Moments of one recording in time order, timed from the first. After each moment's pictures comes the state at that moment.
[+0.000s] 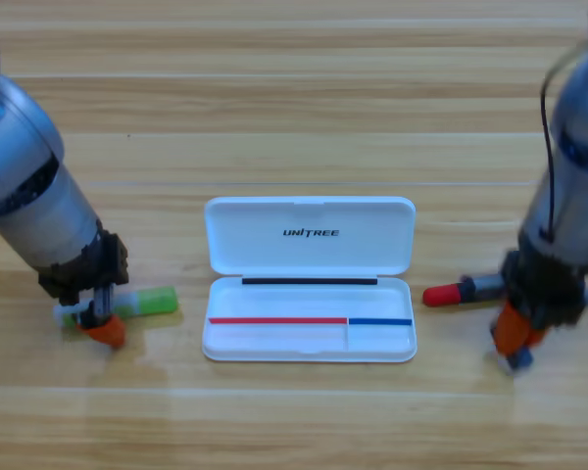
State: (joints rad) arm 0 -0.62 1.86 -0.97 0.43 0.12 0.73; arm 1 0.73 2.01 -1.32 0.86 0.09 0.44
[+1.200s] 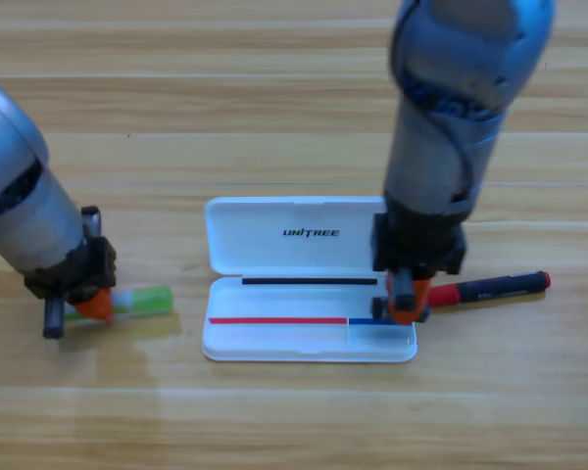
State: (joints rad) arm 0 -0.62 1.82 -0.93 0.42 0.14 0.77; arm 1 0.92 2.20 -1.88 1.21 0.05 -0.67
